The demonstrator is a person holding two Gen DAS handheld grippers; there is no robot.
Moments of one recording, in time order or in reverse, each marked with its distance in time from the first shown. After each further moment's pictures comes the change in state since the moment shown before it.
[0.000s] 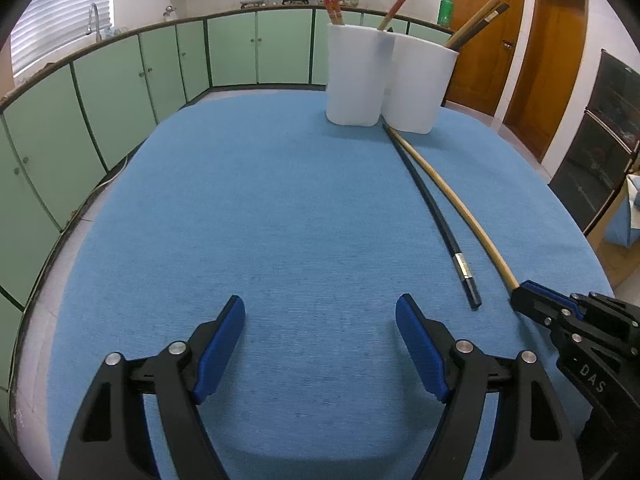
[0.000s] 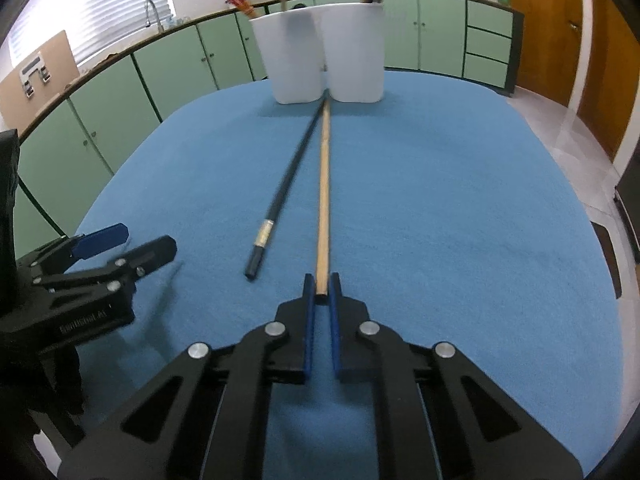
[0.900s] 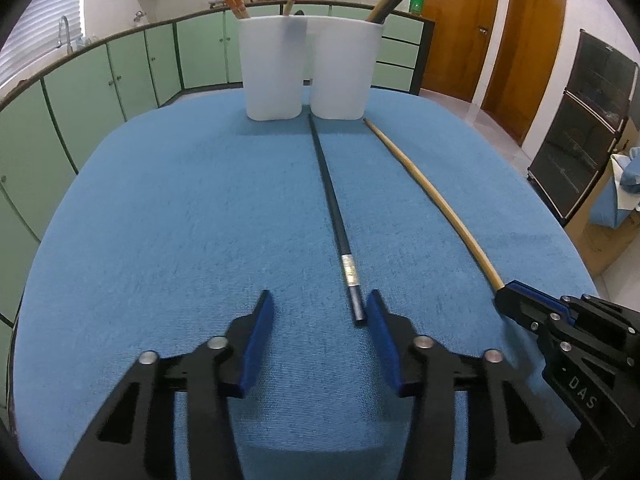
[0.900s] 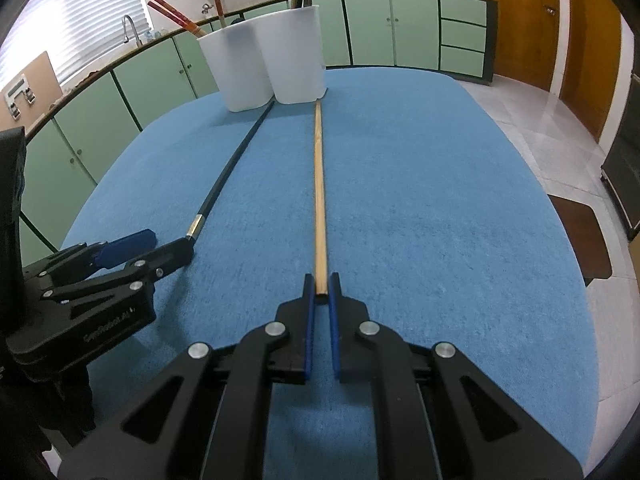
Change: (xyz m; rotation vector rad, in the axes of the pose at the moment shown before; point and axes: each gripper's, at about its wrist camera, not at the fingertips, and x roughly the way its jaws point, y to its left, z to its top) left arm 0.015 -0.067 0.004 0.058 0.020 -0.043; right arm -0.015 -0.047 -0.015 0.062 -0.011 -0.022
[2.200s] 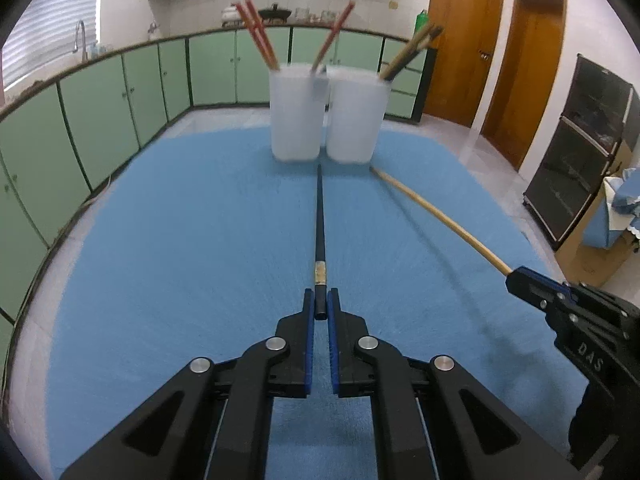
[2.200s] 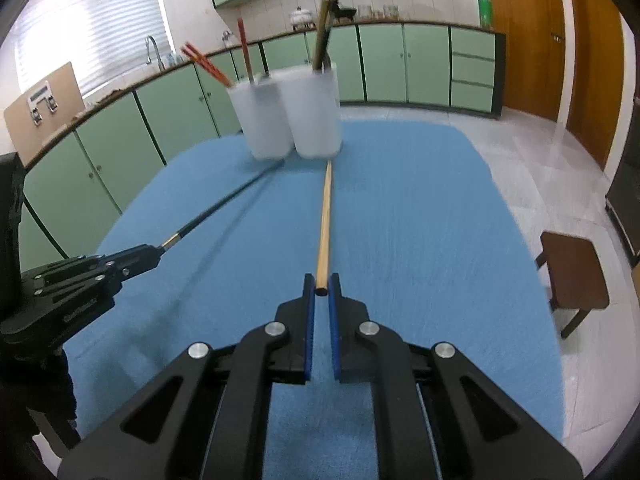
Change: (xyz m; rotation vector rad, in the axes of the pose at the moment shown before) left arm -0.061 0.018 0.010 -0.026 -0.093 -0.013; right arm -0.053 0.008 0.019 -0.045 -0.140 0.037
